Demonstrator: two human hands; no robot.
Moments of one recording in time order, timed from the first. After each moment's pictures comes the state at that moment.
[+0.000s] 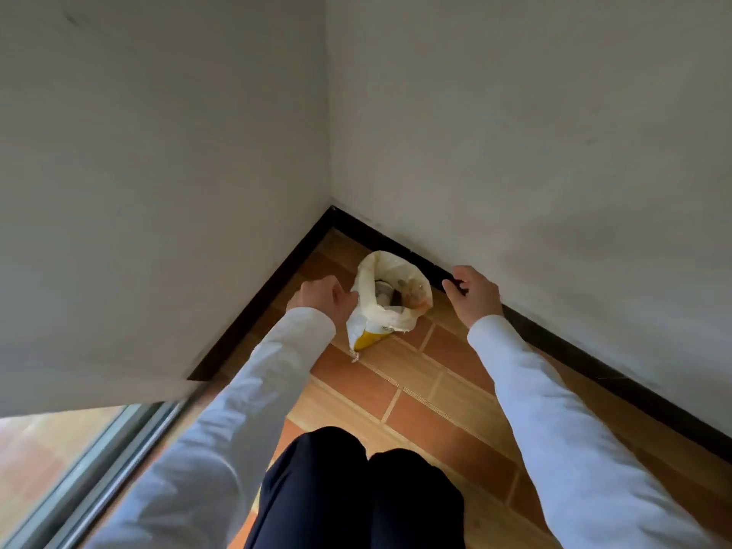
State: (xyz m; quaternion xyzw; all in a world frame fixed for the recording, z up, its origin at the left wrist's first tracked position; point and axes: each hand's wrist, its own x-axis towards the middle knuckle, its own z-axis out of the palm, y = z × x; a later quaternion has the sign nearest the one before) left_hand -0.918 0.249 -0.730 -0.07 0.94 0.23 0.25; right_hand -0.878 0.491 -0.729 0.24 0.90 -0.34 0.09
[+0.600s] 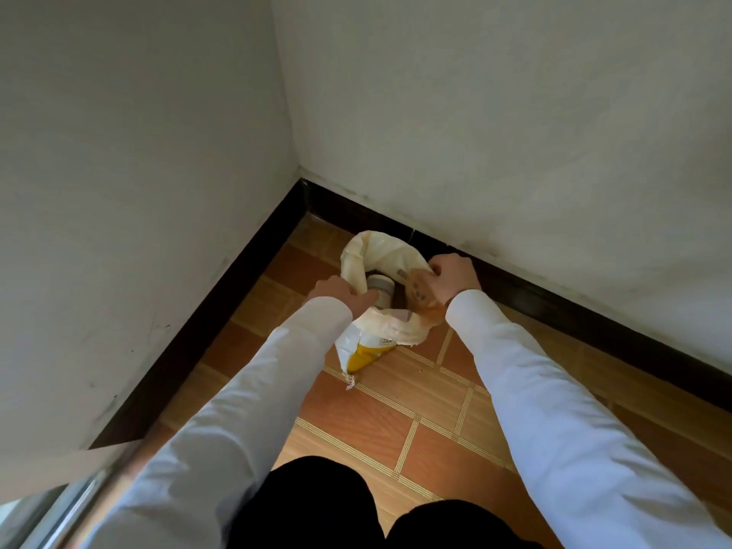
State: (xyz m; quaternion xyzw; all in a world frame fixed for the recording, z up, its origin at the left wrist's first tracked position) left_hand -0.985 0.311 -0.936 0.01 0.93 0.18 0.33; right_hand -0.957 0.503 -0.929 0.23 0.92 -0.28 0.12
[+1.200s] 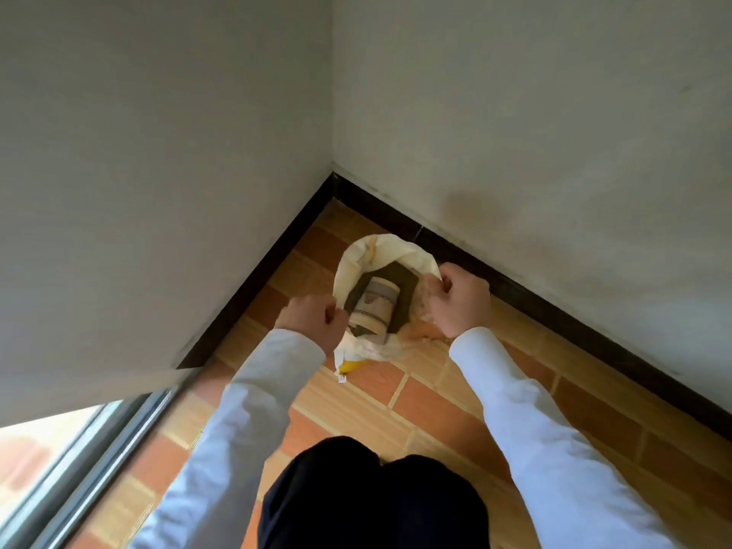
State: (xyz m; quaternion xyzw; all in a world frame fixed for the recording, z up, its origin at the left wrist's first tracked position) left_hand -0.894 0.219 -0.766 0.02 0.94 0.22 0.26; right_hand -0.873 0.433 -0.760 0.21 0.92 -0.32 0.03
